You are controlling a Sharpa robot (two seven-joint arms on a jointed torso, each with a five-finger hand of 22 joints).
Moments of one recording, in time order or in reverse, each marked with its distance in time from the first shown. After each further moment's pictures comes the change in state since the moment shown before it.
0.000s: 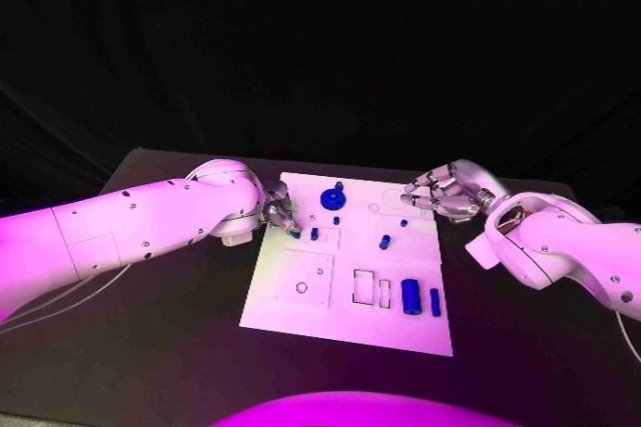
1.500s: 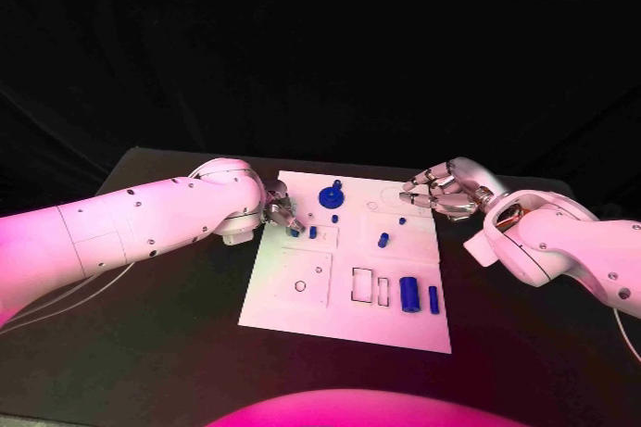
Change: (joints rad) left arm -0.001 0.025 -0.002 -0.024 0.005 0.012 -0.038; left_hand -0.145 -0.021 -0.069 -0.017 0.000 0.071 -0.051 0.004 0.000 0.073 -0.037 0.081 0.125 0.004 -0.025 0.000 0.001 0.000 0.020 -0.013 0.019 0.030; right arm 0.000 -0.001 0.000 0.001 0.001 0.000 0.001; right_hand 0.000 0.000 -0.003 0.003 0.000 0.000 0.000 0.000 -0.001 0.000 0.000 0.000 0.000 0.000 0.000 0.000 0.000 0.000 -0.004 0.004 -0.005 0.000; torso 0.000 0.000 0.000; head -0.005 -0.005
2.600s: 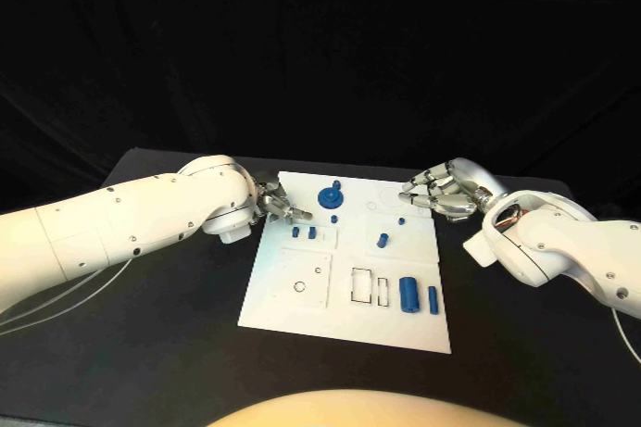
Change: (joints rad) left arm -0.001 -0.051 0.025 0.043 0.092 -0.122 0.023; left_hand -0.031 0.061 -0.475 0.178 -0.004 -0.068 0.036 -0.033 -0.002 -0.142 0.033 -0.181 -0.256 -0.002 0.010 0.000 0.000 0.000 -0.042 0.006 -0.059 -0.085; right arm -0.003 0.001 0.000 -0.005 0.001 -0.001 0.003; right_hand -0.004 0.004 -0.003 0.003 0.000 0.000 0.000 0.000 -0.001 -0.004 -0.004 -0.004 0.000 0.000 0.000 -0.005 0.000 0.000 -0.004 -0.003 -0.011 0.000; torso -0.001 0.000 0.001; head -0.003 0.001
